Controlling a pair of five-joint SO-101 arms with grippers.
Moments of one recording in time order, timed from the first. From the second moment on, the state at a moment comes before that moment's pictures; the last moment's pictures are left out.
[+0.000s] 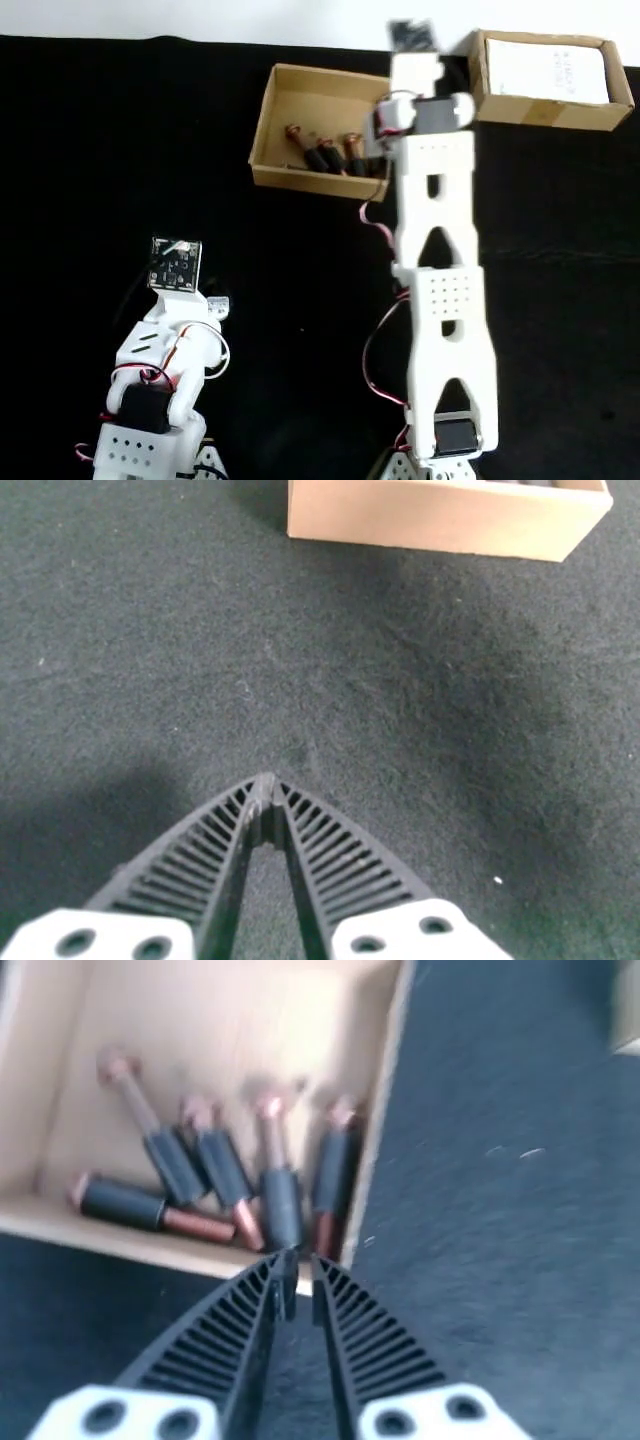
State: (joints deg) left arm 4.2 -102.9 96.2 49.6 5.5; right arm -12.0 58.0 -94.0 100.4 -1.0
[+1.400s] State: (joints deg) left arm 4.2 -102.9 96.3 76.4 5.3; right arm -10.3 -87.0 37.3 87.3 -1.1
